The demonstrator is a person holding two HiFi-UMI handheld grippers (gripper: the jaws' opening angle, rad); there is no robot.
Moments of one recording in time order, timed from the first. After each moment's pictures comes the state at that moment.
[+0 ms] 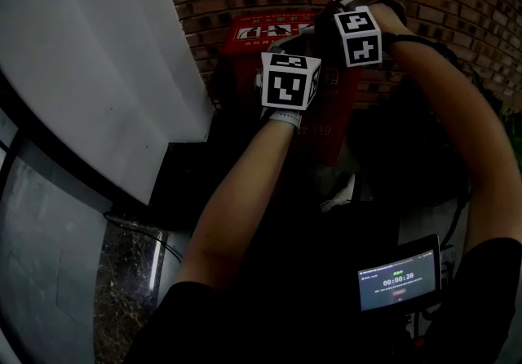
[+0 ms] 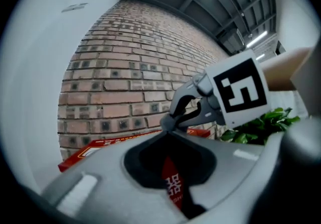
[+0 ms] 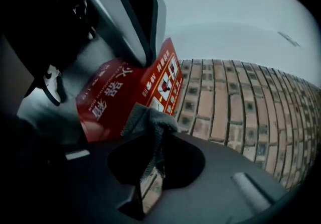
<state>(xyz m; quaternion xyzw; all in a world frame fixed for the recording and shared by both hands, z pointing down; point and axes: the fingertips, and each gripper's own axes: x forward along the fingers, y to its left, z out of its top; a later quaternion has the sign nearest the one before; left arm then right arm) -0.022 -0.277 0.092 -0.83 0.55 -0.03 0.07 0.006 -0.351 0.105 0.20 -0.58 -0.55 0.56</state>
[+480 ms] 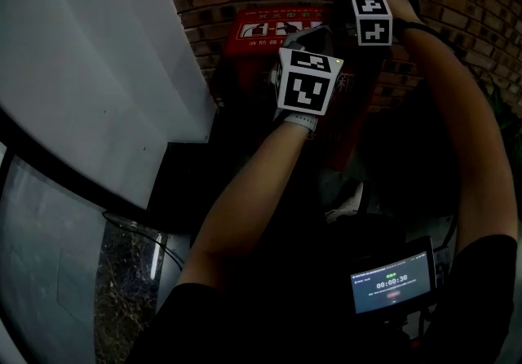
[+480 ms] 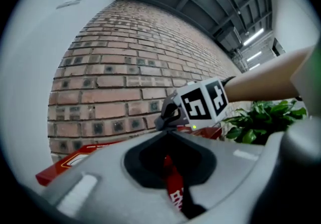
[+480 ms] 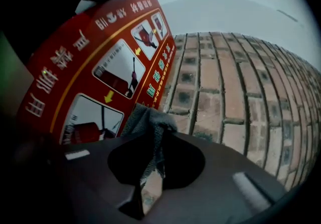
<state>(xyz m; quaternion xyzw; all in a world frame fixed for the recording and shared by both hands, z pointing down) -0.020 -0.334 0.102 -0.83 0.55 -0.05 0.09 0.021 -0.469 0.110 0.24 -0.58 -0.53 0.58</state>
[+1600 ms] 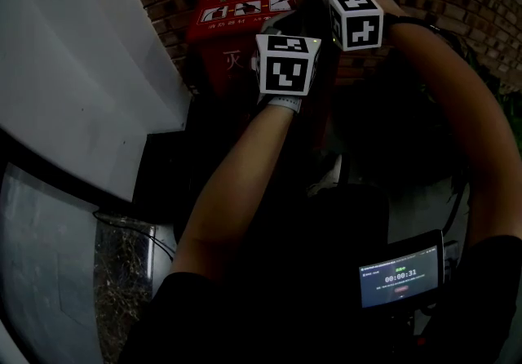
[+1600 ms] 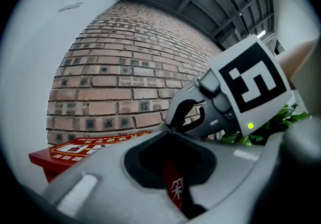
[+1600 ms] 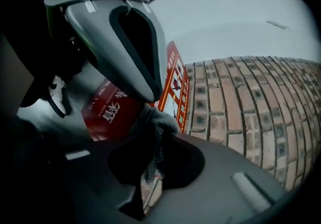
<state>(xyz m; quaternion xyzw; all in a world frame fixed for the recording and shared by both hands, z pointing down) 0.020 -0.316 0.113 -0.83 0.55 -0.03 0.08 0.026 -0.352 0.135 0.17 -0.66 -0.51 0.52</state>
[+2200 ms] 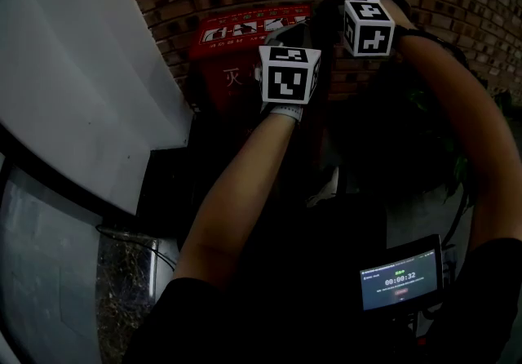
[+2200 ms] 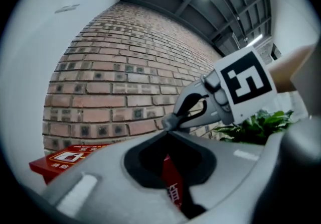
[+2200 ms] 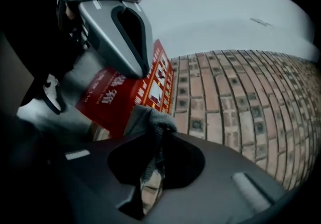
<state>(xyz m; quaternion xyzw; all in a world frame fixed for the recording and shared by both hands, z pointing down) 0.046 -0.294 0.090 -0.85 0.52 -0.02 0.08 0.078 -0.349 0.095 0.24 -0.65 -0.50 0.52</state>
